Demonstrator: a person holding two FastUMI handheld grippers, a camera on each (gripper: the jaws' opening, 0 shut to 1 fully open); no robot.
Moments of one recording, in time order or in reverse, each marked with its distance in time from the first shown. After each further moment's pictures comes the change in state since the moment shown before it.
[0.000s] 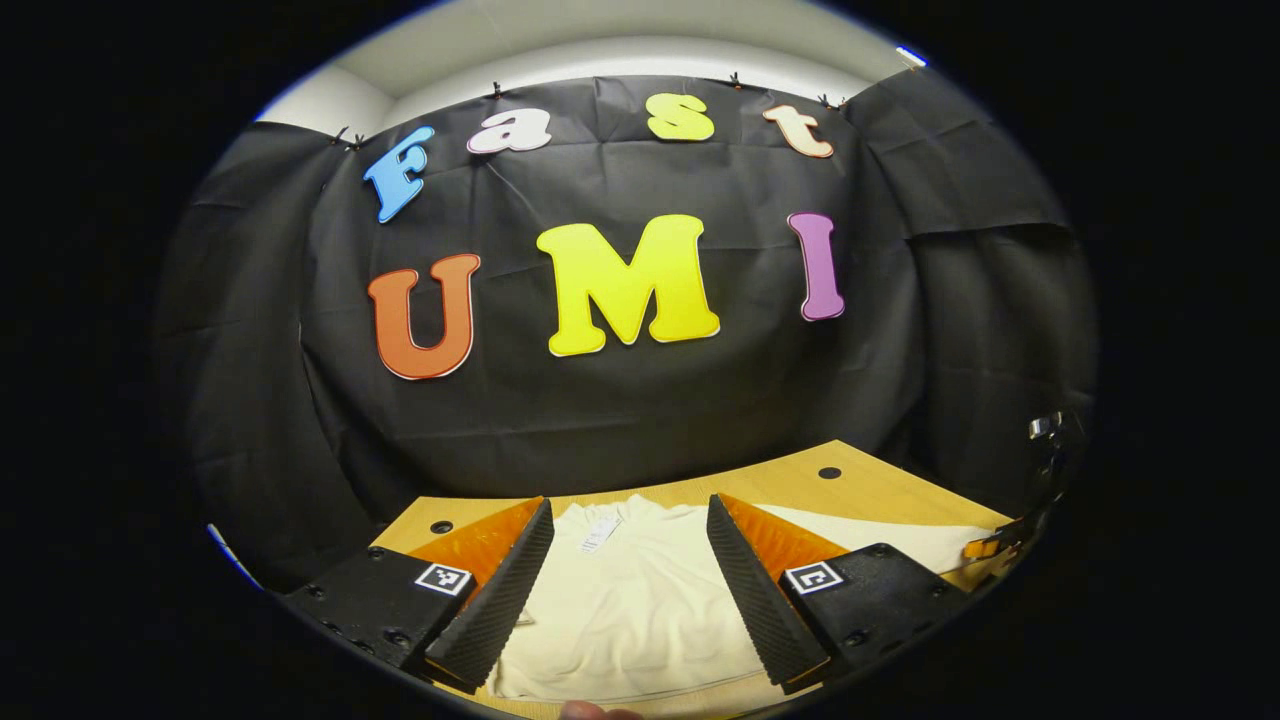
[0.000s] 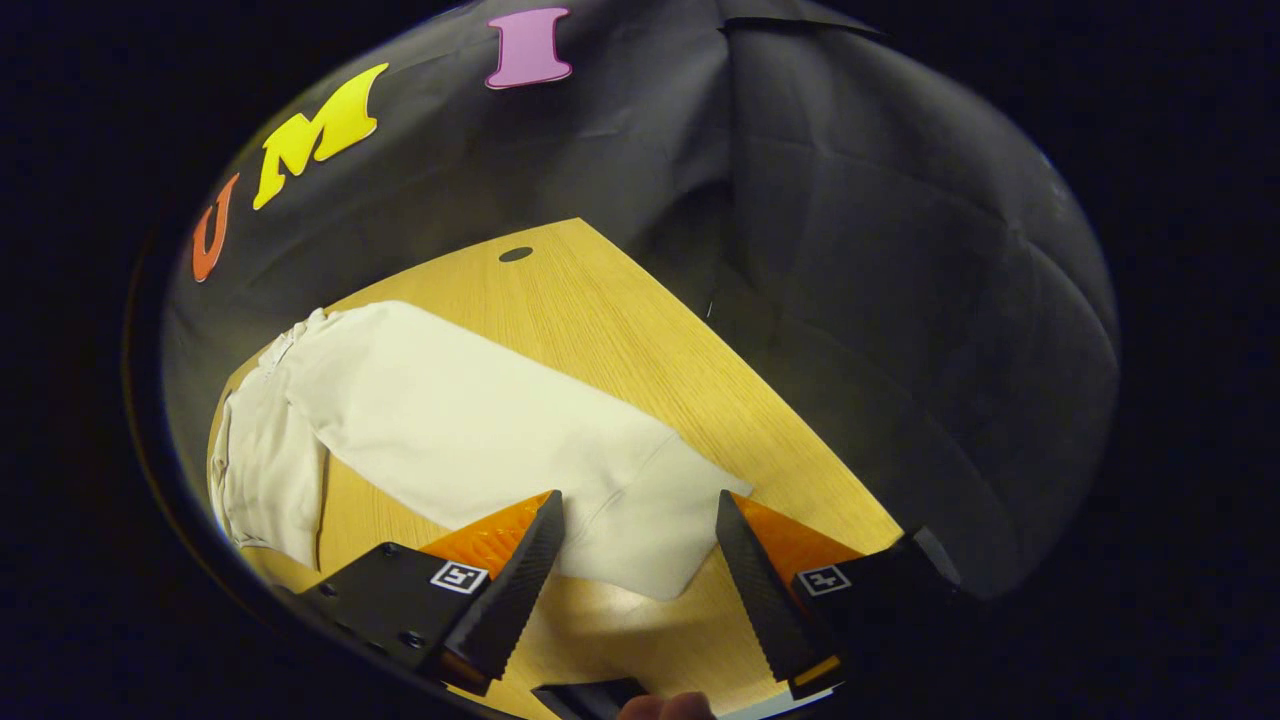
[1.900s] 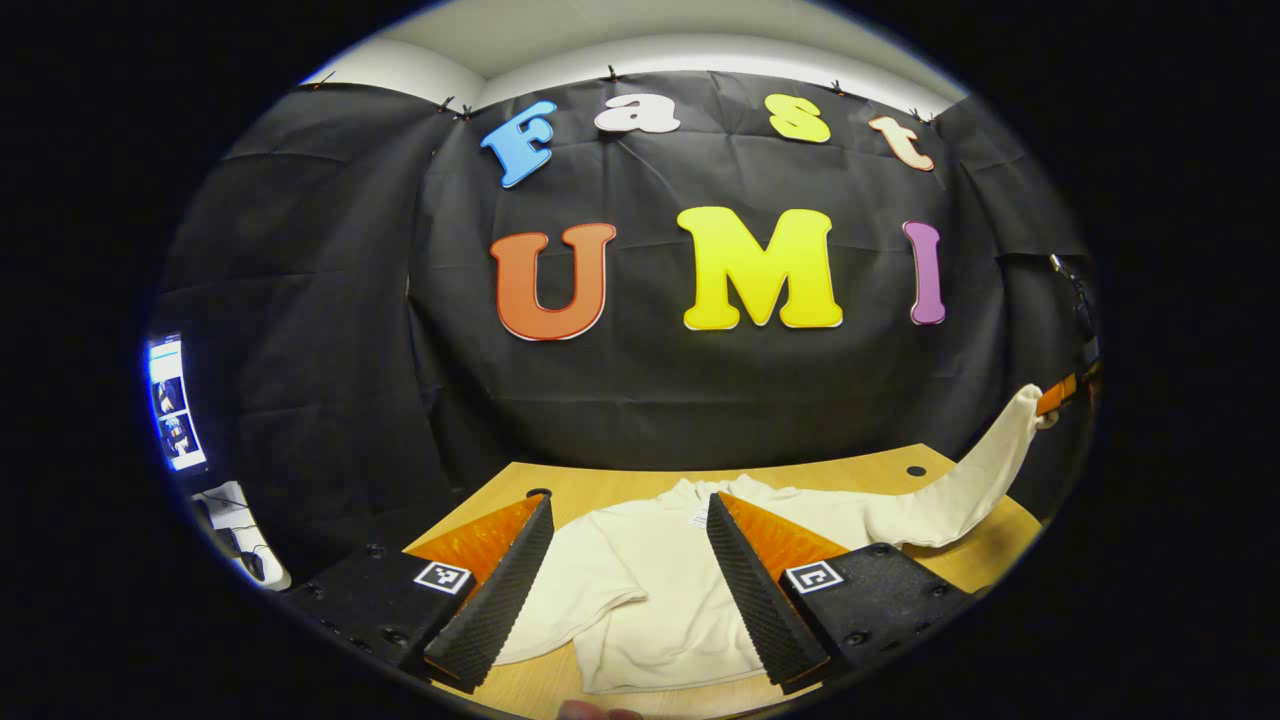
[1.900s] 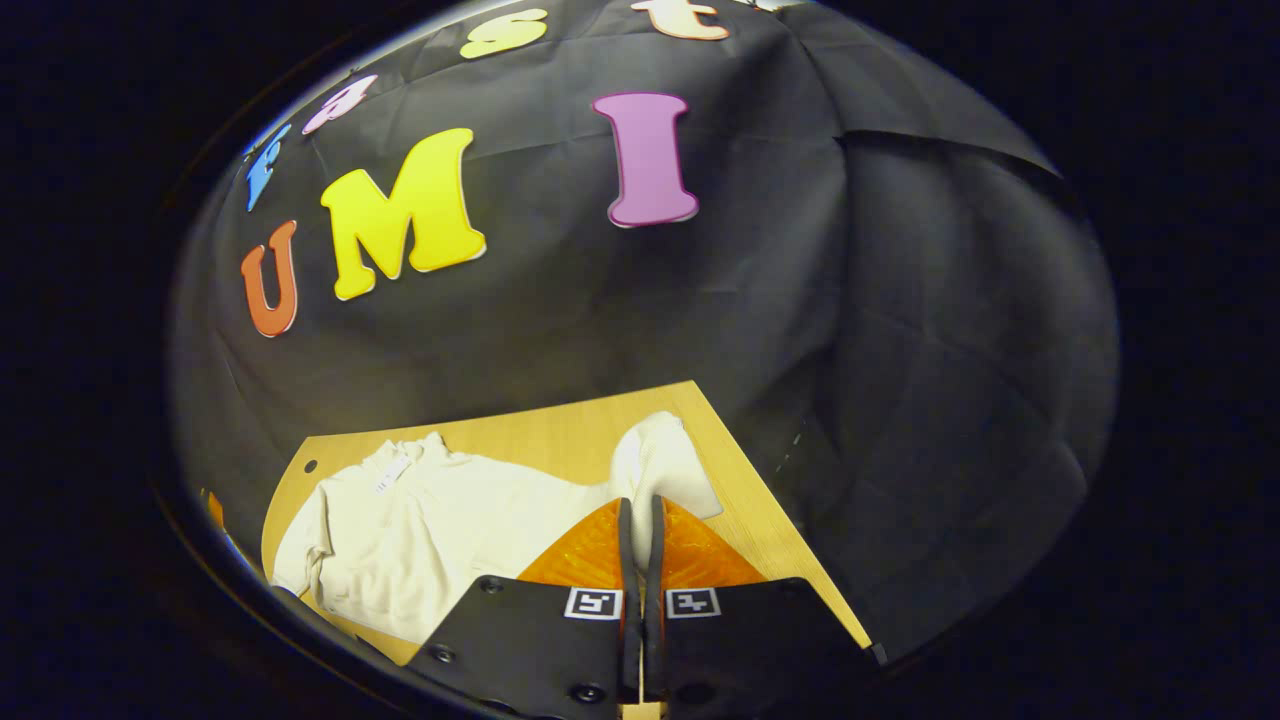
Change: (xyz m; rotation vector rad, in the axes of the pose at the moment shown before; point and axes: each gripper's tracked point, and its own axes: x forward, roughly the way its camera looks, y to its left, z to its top) left arm -0.046 0.155 -0.053 -0.127 0.052 0.258; right arm -0.139 0.178 0.255 -0.133 -0.273 0.233
